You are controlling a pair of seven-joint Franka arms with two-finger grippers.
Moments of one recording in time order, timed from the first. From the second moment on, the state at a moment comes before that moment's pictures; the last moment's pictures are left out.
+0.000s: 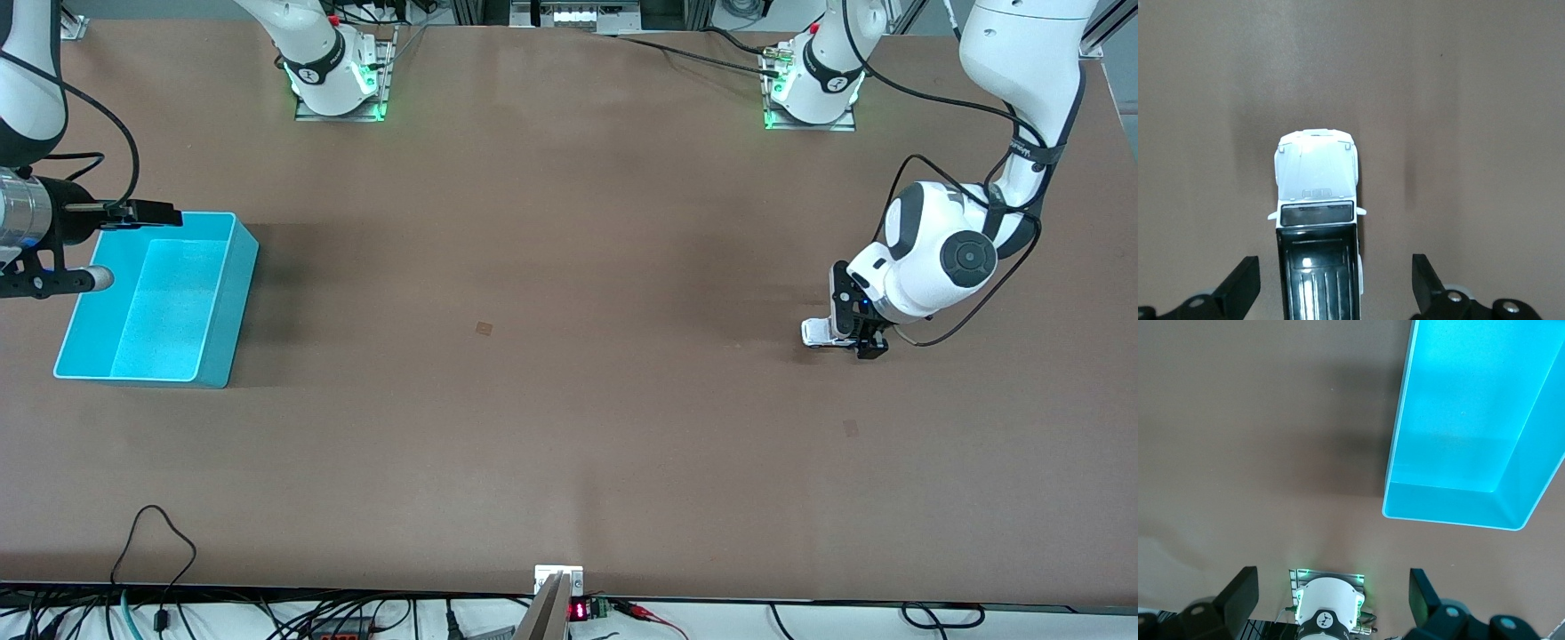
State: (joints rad) left arm 0.05 0.38 -0.07 -2.19 0.07 2.49 1.52; right arm 0.01 0.22 -0.09 -1.54 0.00 1.34 -0.15
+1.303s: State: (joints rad) left arm 0.05 0.42 -0.07 -2.20 0.07 2.55 1.52; right arm 0.00 0.22 -0.09 -1.54 0.00 1.34 -0.15
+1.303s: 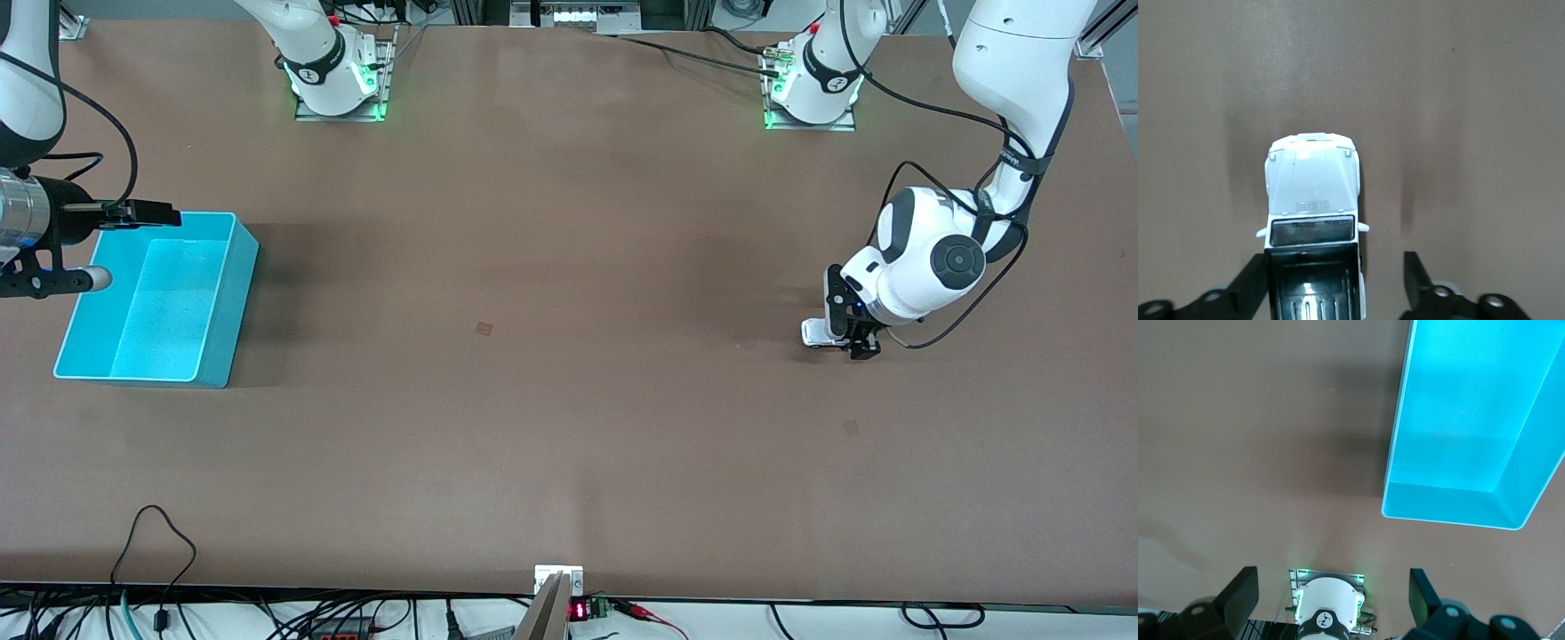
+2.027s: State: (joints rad) left arm 0.06 0.42 -0.07 -2.19 0.07 2.56 1.52; right arm 0.00 0.22 -0.10 -1.54 0.00 1.34 -0.15
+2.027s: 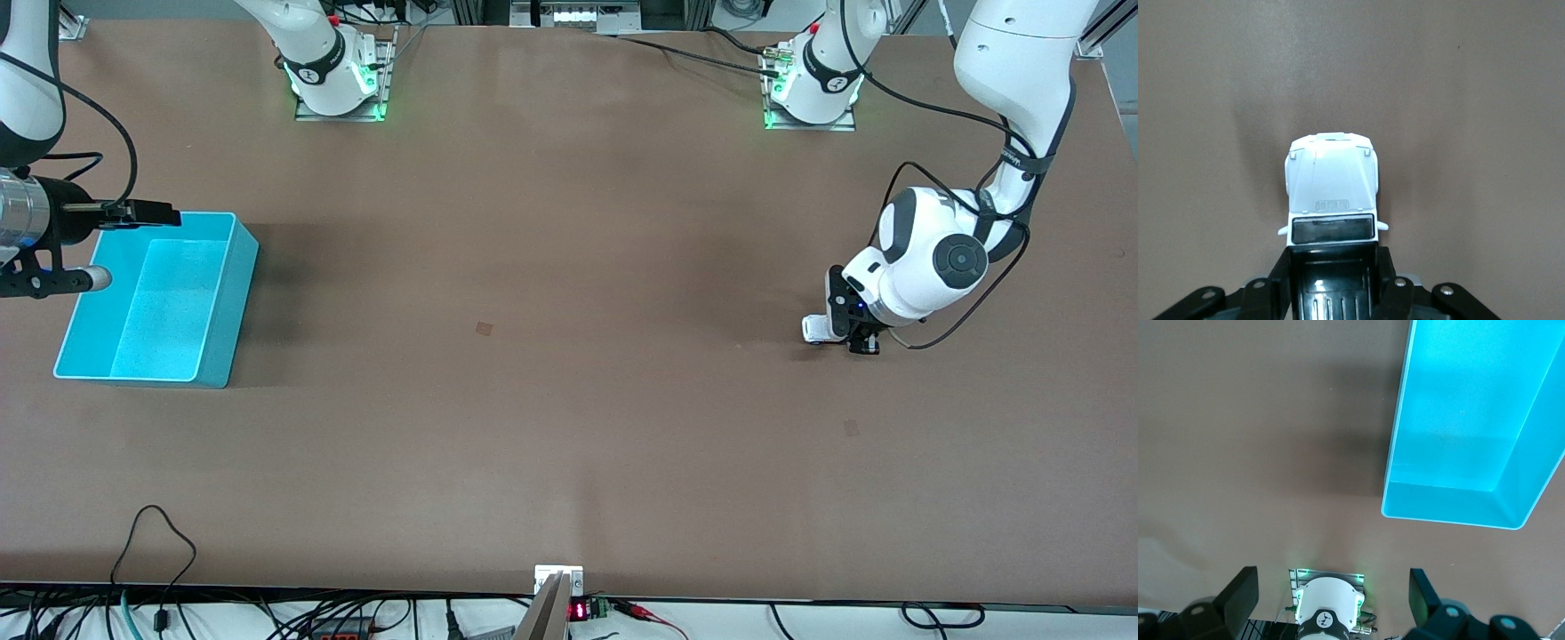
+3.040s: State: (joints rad) left arm 0.09 0.42 -0.07 -2.20 0.07 2.56 1.52; right arm 0.00 0.22 -0.10 -1.54 0.00 1.33 -0.15
